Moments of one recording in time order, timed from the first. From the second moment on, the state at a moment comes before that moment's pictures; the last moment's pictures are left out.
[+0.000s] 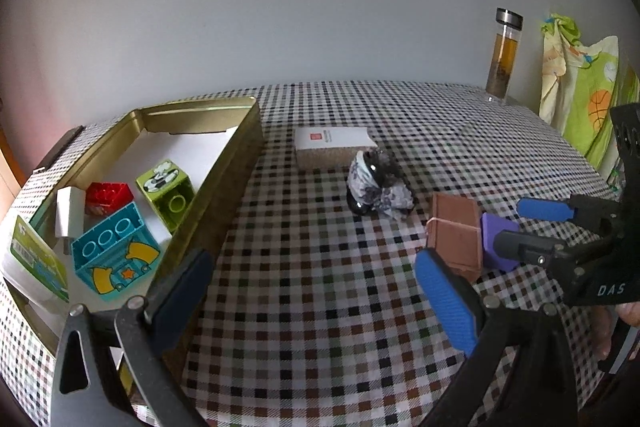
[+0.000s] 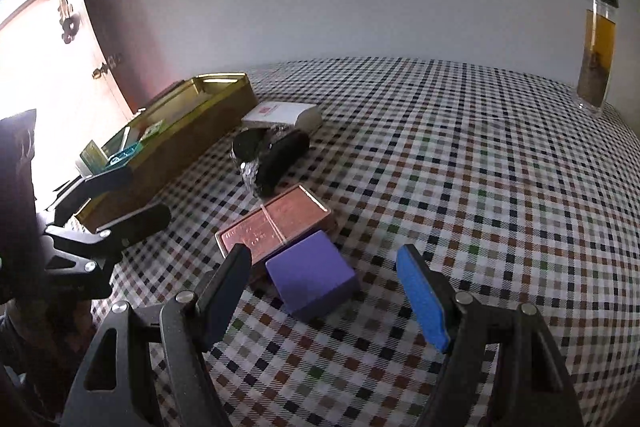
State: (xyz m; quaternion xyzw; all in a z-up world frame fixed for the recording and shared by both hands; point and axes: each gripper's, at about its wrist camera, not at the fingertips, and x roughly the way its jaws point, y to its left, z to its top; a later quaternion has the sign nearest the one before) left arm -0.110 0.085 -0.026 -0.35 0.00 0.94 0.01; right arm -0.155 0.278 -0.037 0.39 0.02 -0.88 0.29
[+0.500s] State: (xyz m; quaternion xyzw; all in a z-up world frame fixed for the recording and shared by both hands) left arm -0.115 0.088 -0.032 -0.37 -0.02 0.93 0.01; right arm -0.150 0.257 -0.040 0.40 0.08 -0.88 0.23
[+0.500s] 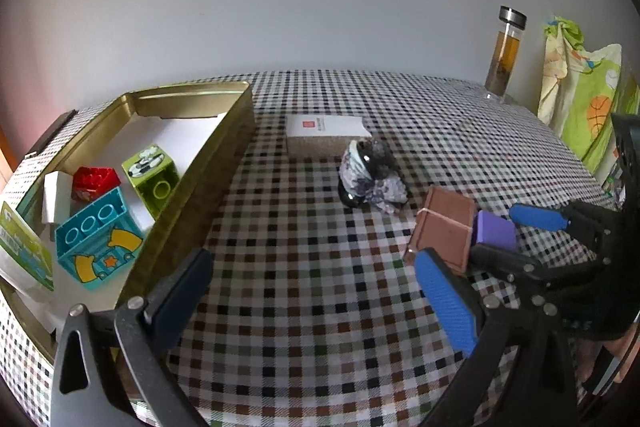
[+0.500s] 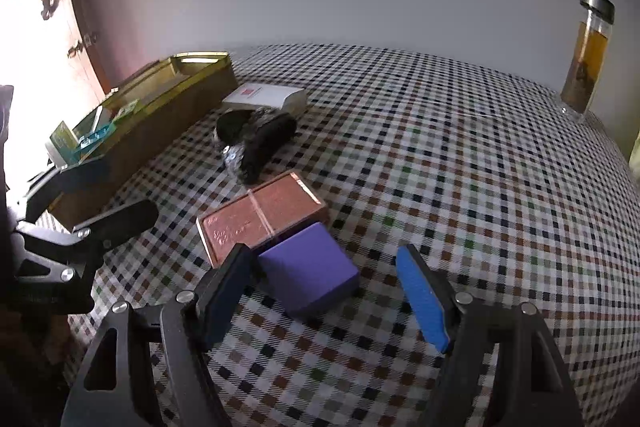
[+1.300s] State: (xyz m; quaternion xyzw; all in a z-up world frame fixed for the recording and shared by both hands) left arm -0.123 0.119 -0.029 -0.37 0.02 0.93 0.04; right arm -0.169 0.276 -0.027 0.37 0.03 -0.92 0.12
